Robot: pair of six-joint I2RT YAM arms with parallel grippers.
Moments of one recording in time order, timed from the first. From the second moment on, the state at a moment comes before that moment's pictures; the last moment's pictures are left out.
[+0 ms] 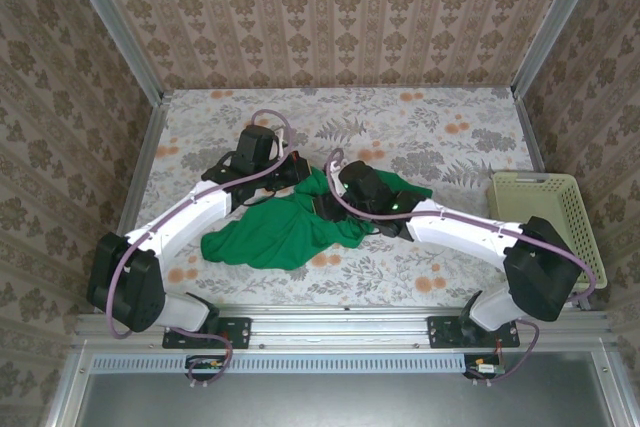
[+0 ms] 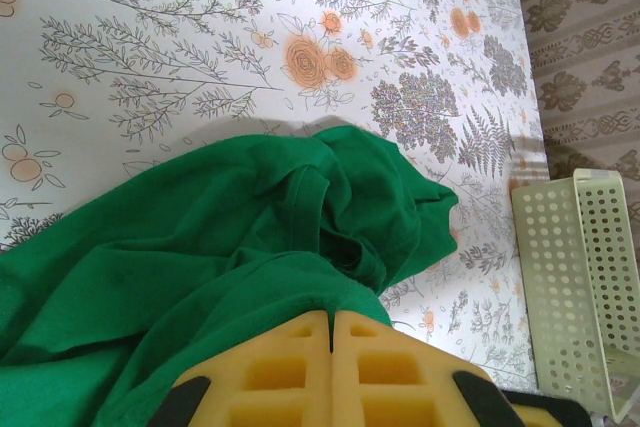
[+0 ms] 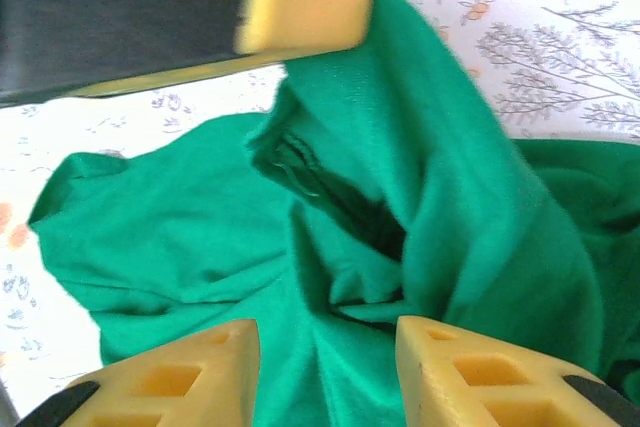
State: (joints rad) left arm -0.55 1.40 1.01 -0.28 0.33 -0.71; right arm 0.83 1.48 0.97 -0.13 -0.01 0.37
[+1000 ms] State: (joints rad) left arm -0.55 1.40 1.04 -0.31 0.34 -0.71; right arm 0.81 1.71 1.09 -0.20 0.23 0.36
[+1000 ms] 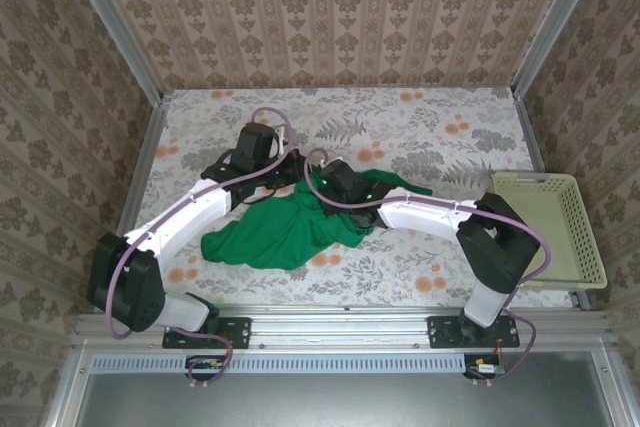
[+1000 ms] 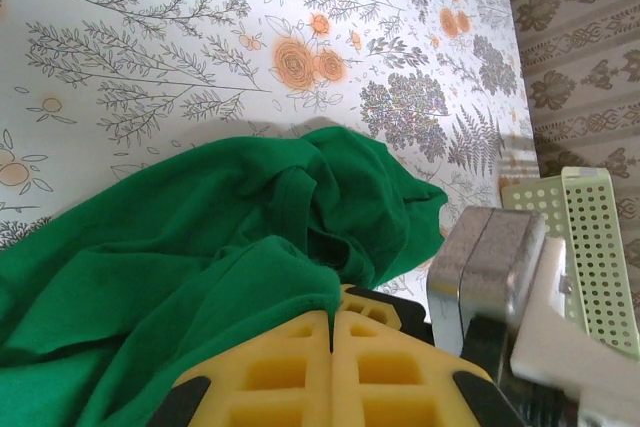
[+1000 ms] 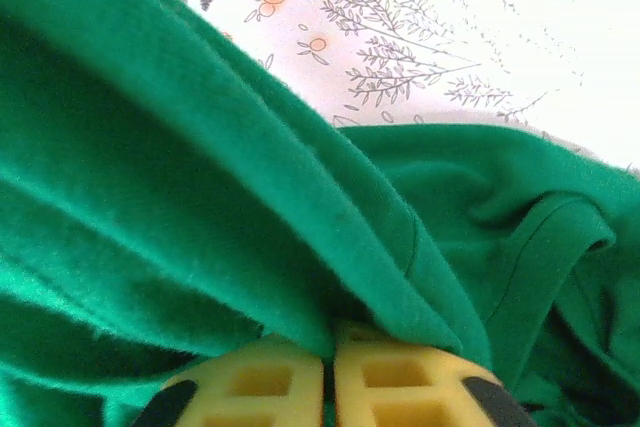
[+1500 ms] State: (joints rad) left arm -0.53 1.64 1.25 -0.49 0.32 -0.57; right arm 0.66 1.45 0.85 -0.03 -0.10 0.49
